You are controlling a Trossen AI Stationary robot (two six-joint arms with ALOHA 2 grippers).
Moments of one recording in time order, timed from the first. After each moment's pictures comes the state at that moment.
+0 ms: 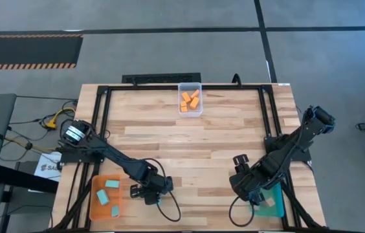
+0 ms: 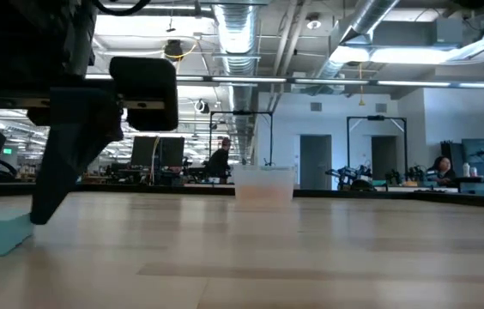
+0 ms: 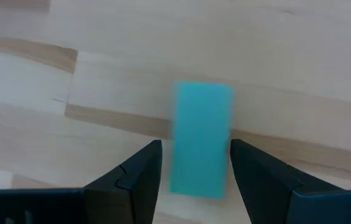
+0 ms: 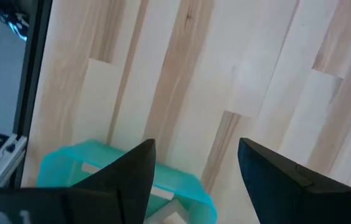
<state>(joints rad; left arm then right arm) -0.47 1.85 1.11 -0.49 0.24 0.87 0.70 1.51 1.32 -1.18 0.07 0.40</state>
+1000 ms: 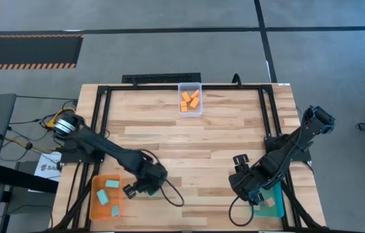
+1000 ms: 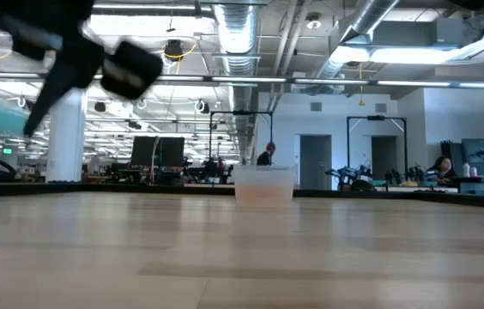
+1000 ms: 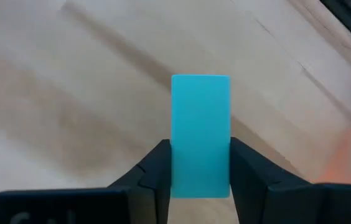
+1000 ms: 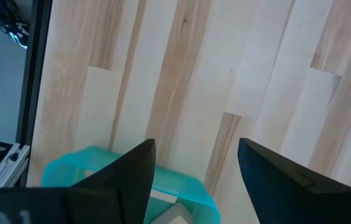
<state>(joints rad) -0.42 1.77 1.16 -0.74 0.32 0.47 0.69 1.51 1.32 -1.17 0.08 0.44</state>
